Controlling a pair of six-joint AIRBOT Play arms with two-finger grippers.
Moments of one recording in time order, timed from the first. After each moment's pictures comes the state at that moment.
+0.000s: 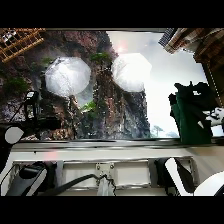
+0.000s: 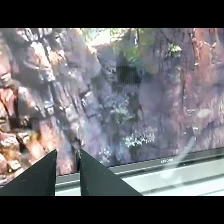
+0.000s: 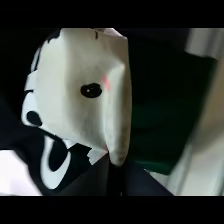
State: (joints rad) left arm -0.17 -0.57 0.56 1.36 -1.07 -1.65; right arm -0.85 -0.86 1.03 -1.55 1.44 2.14
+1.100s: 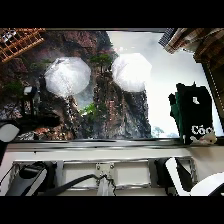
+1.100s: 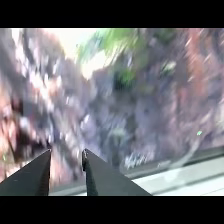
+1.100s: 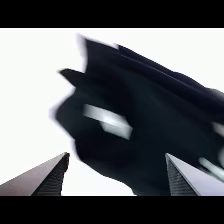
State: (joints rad) left arm -0.17 -0.58 0.65 1.36 -1.08 -1.58; right arm -0.92 -0.85 1.11 -1.17 1.17 1.75
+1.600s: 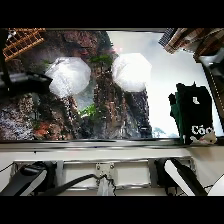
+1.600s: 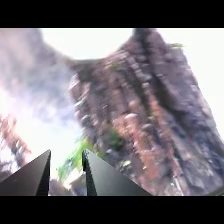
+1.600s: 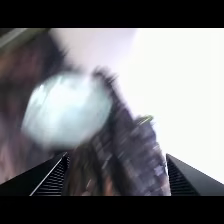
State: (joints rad) left arm -0.23 -0.83 1.25 1.34 -1.15 -1.49; right arm -0.43 -0.94 1.36 -0.94 1.24 1.49
